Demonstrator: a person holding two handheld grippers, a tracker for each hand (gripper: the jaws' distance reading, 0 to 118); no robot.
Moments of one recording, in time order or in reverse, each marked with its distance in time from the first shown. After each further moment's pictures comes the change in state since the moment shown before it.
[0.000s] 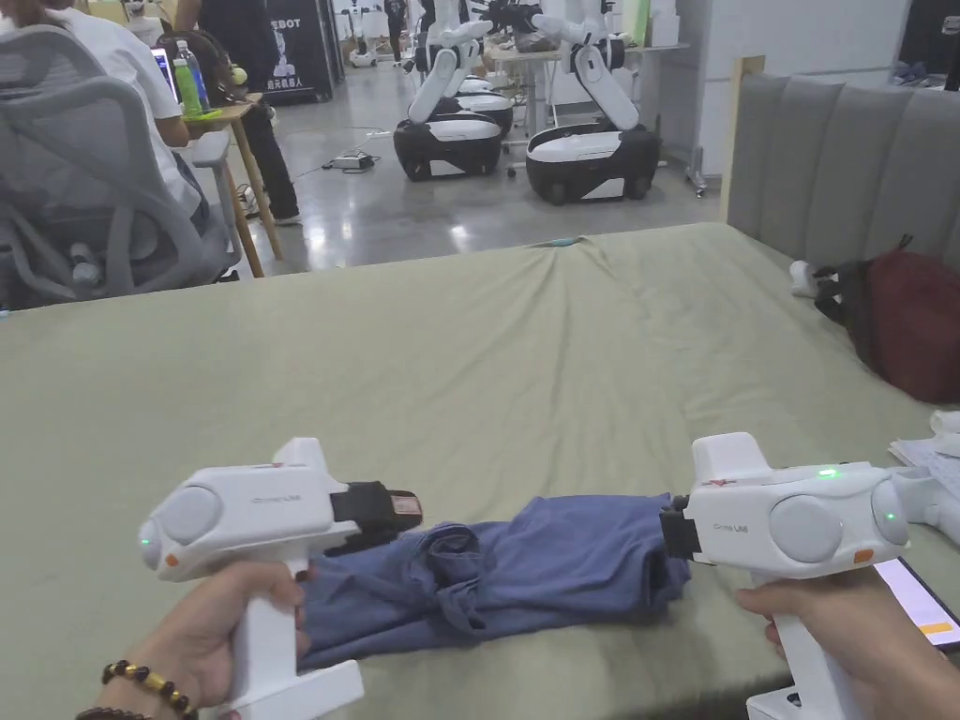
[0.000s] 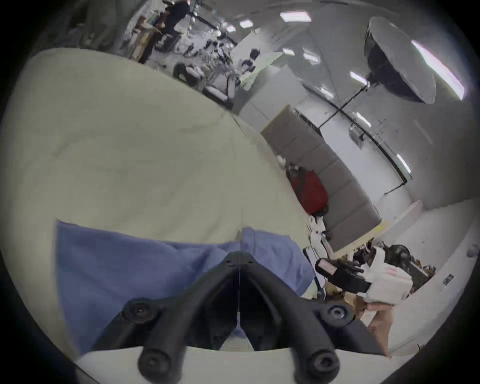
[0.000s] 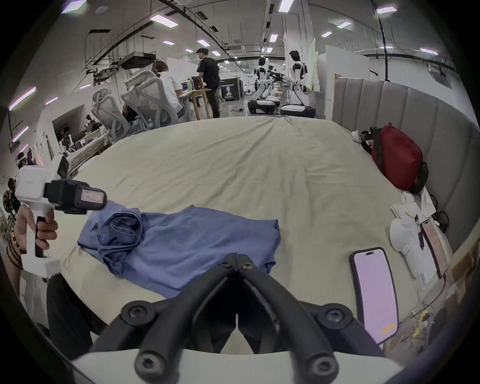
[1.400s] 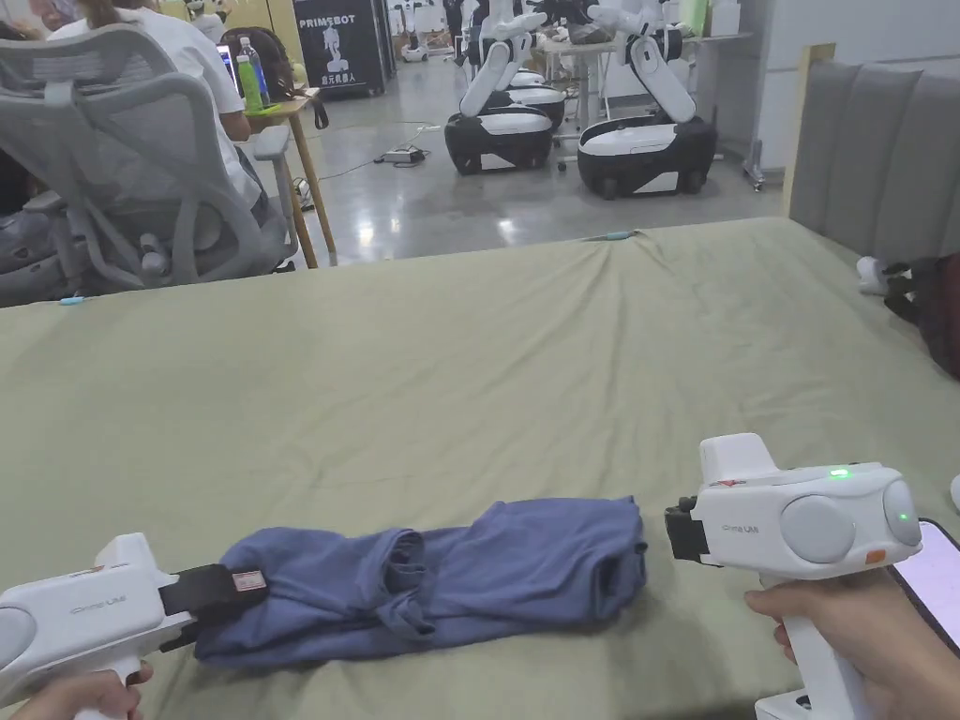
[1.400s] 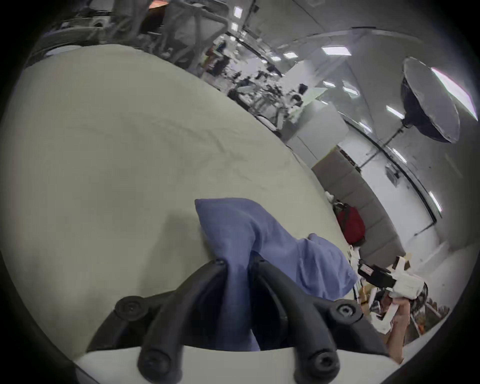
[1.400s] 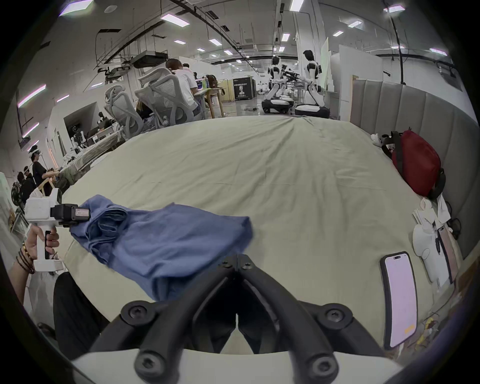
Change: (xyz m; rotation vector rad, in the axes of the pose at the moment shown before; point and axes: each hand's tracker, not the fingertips) left arm -0.116 -0.046 0.130 0.153 0.250 0.125; right arm -0.038 0.002 -0.014 -0.012 0.073 0.034
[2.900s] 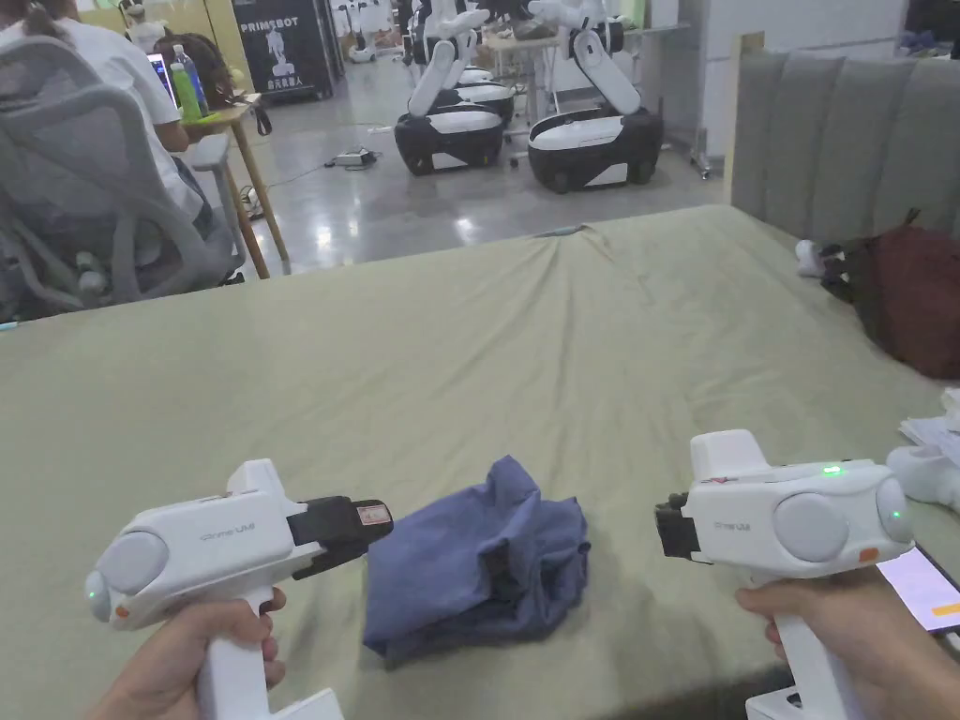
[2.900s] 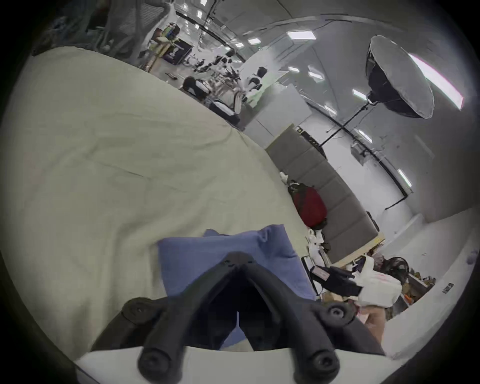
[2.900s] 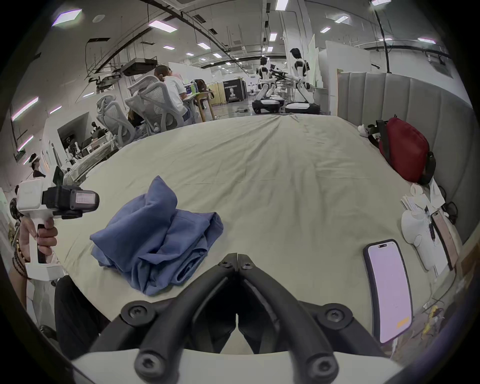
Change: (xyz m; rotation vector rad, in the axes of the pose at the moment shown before) left arm 0.152 -0.009 -0.070 -0.106 -0.258 -0.088; right arm 0.035 -0.012 0.015 0.017 -0.019 -0.066
